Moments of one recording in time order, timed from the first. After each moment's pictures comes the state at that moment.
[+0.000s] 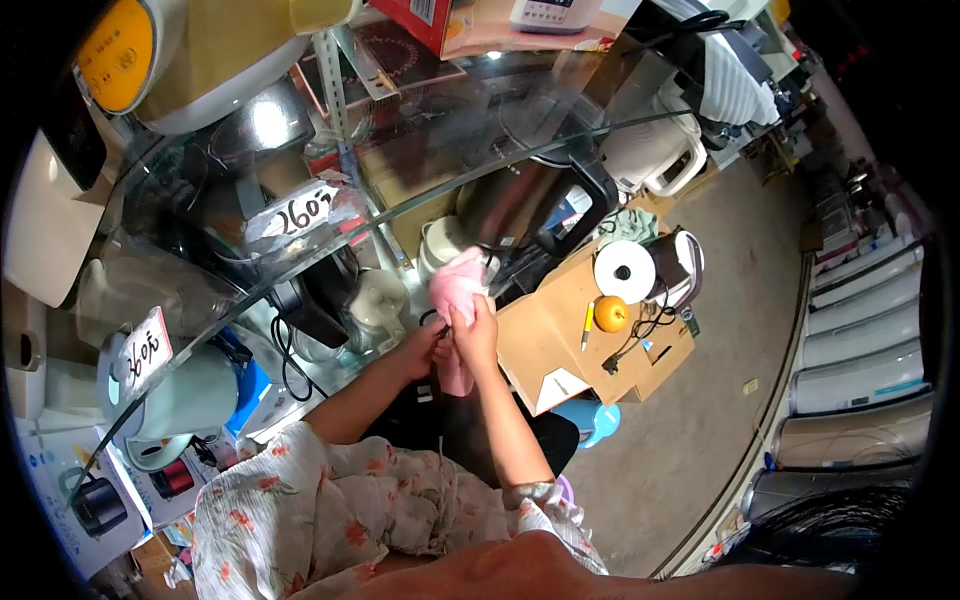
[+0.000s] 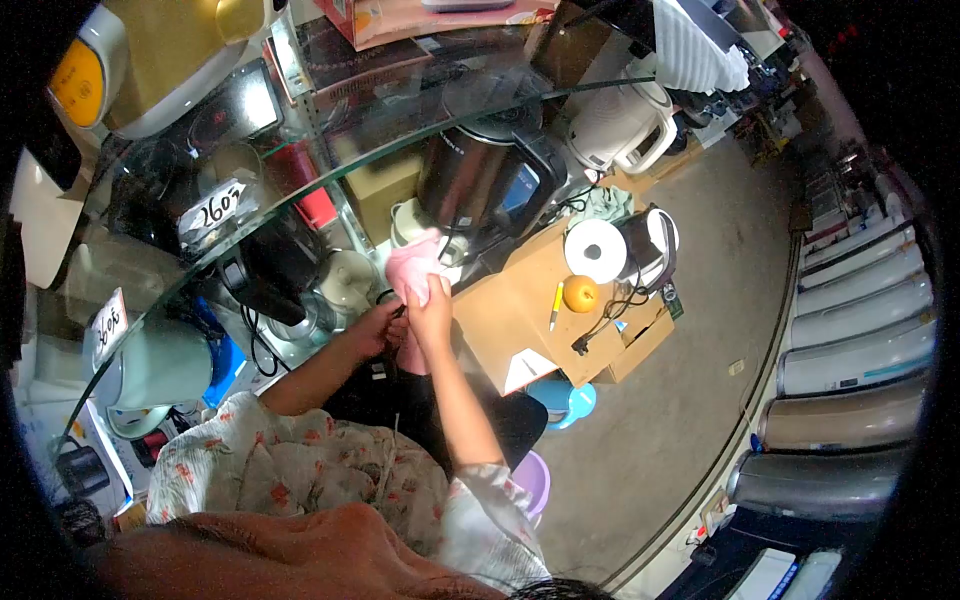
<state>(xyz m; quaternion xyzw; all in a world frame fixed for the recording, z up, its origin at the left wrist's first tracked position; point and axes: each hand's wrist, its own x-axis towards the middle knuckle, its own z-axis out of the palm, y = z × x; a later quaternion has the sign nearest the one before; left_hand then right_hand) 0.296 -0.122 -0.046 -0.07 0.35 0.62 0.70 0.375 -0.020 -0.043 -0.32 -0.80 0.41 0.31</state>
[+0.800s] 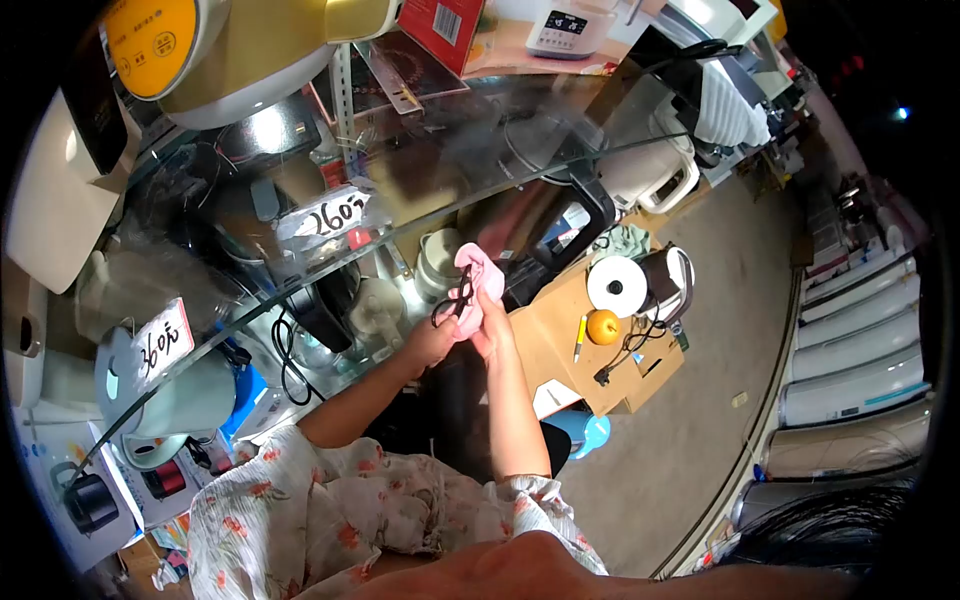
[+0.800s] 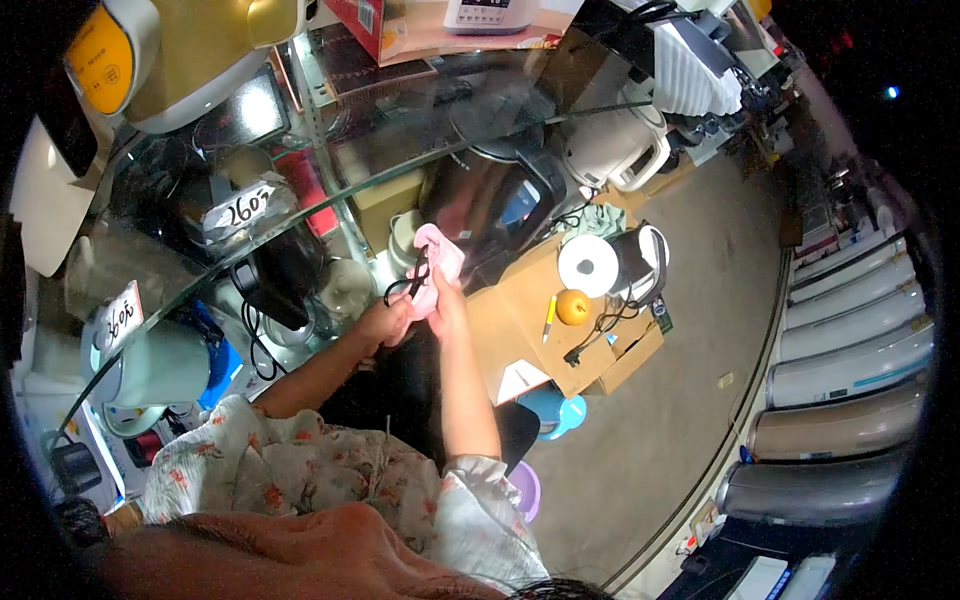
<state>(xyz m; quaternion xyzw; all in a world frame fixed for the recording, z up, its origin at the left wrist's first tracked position) 0.299 -0.109 0.012 0.14 0.59 0.60 0.52 0.359 0.024 -0.027 -0.27 -0.29 0.90 0.18</state>
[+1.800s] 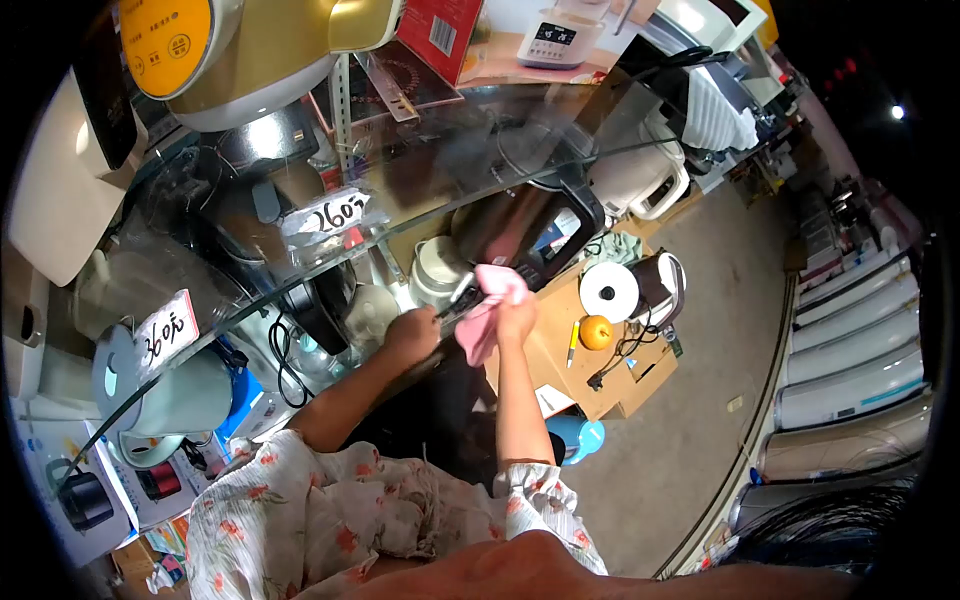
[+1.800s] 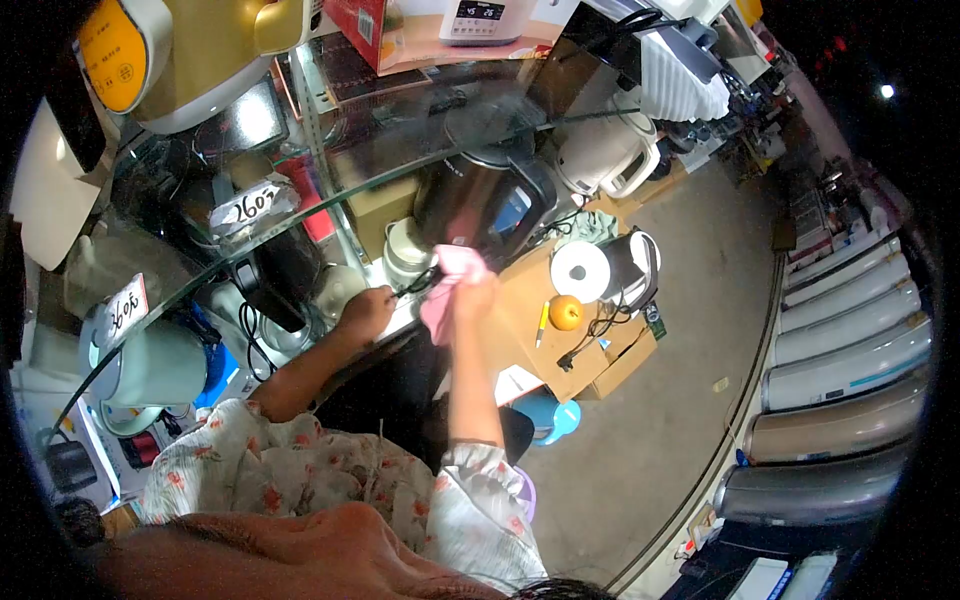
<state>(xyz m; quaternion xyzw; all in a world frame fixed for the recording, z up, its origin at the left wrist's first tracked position) 0.277 -0.110 -0.002 0.41 0.84 0.32 0.16 0.369 0.067 -0.042 -0.53 -0.71 0.30 0.34</state>
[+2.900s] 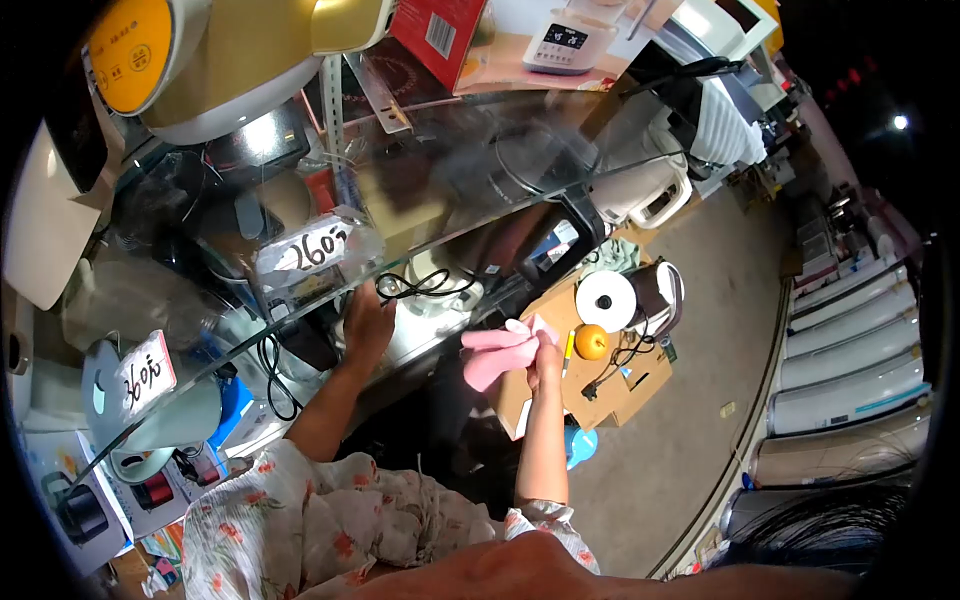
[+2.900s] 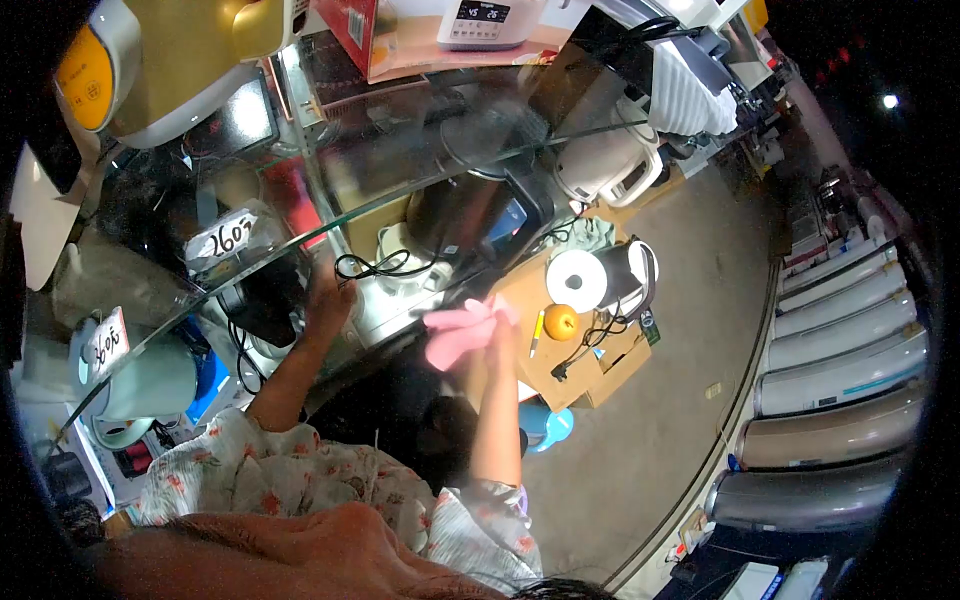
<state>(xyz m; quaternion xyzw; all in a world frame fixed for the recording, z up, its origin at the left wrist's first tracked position) 0.227 -0.124 -0.023 0.28 0.87 0.41 0.01 0.442 0.086 -0.015 -0.48 -0.42 0.71 0.28</state>
